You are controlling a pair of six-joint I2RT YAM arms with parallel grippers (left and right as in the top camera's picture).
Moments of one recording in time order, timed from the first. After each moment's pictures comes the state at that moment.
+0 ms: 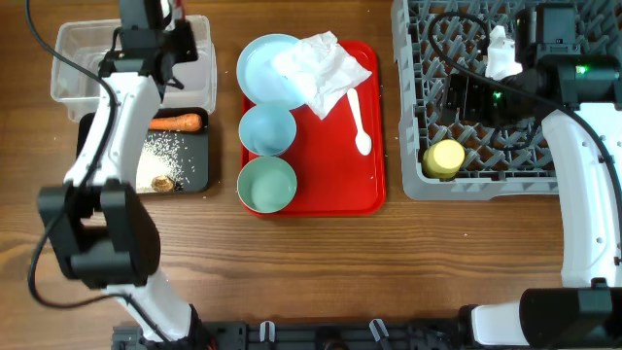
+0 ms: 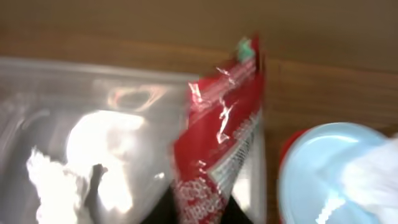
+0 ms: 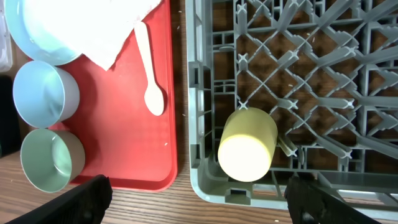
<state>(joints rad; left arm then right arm) 0.03 1.93 1.59 -0.40 -0.06 -0.09 0.00 1.60 1.68 -1.28 -0.20 0.09</state>
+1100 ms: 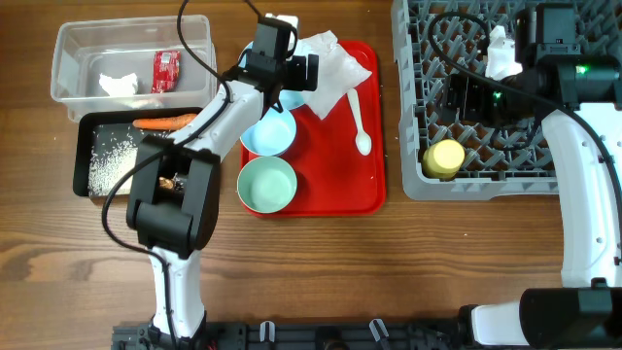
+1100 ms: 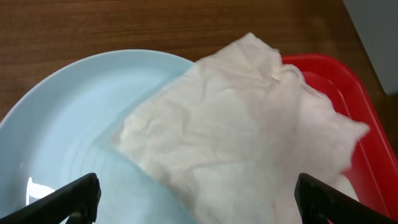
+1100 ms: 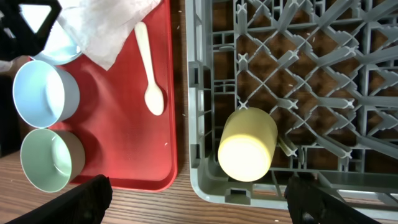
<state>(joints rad) -0.35 2.13 1.58 -0.23 0.00 -0.19 0.00 1.60 1.68 -1.28 -0.20 0.09</state>
